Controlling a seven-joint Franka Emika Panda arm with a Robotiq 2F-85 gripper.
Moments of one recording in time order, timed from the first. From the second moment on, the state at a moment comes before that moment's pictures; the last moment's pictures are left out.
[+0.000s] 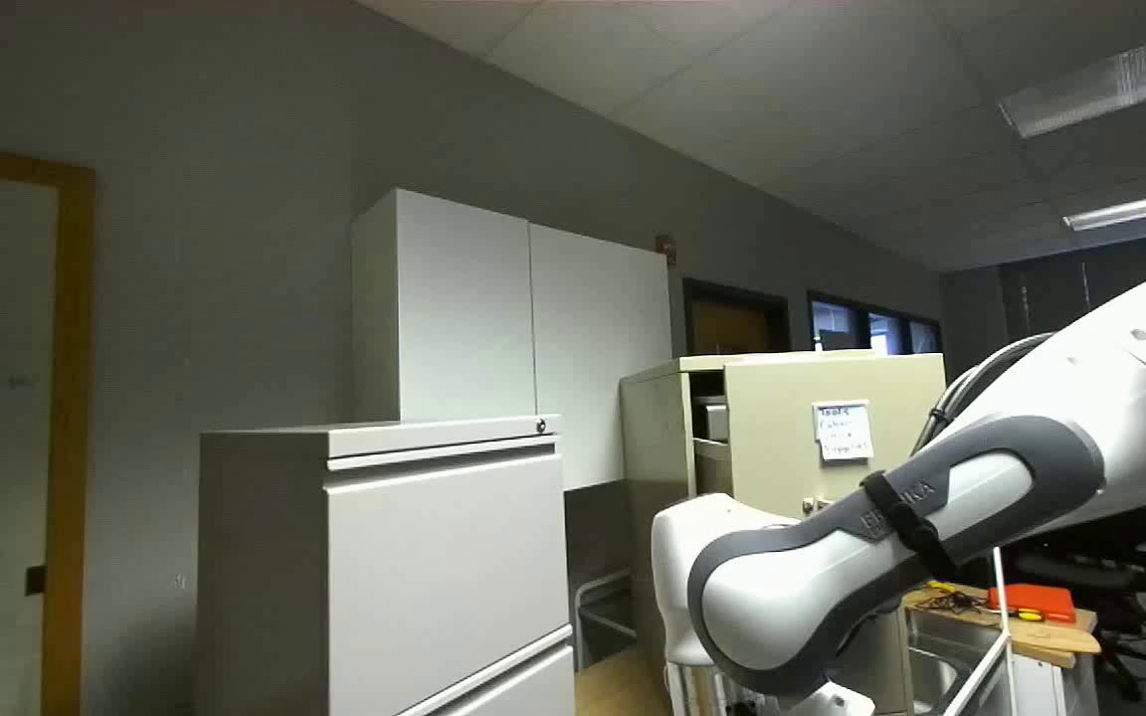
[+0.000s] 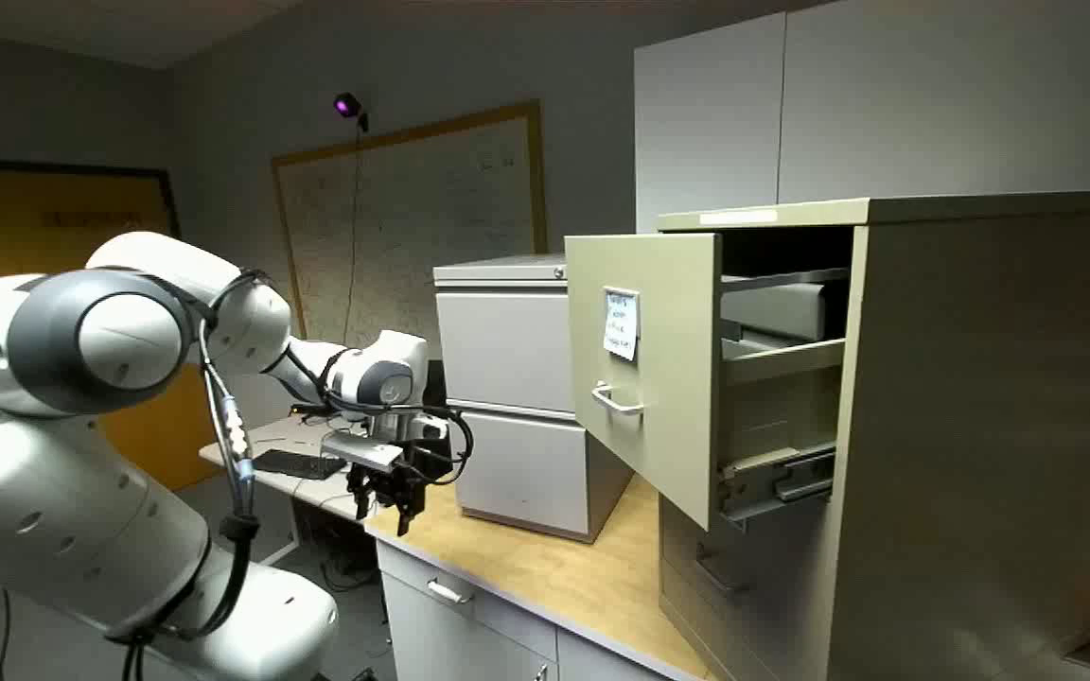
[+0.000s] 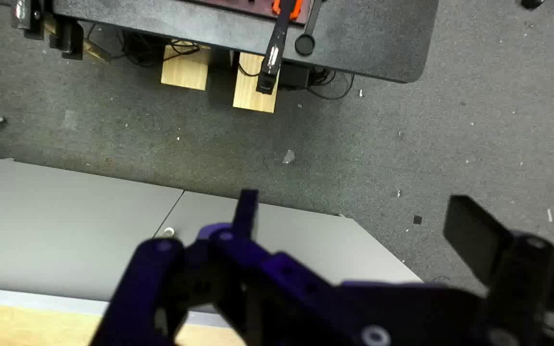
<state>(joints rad) 0.21 -0.50 0.11 -2.66 0.21 1.97 0.03</state>
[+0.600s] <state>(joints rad) 0.21 -0.50 0.11 -2.66 0.21 1.97 0.03</state>
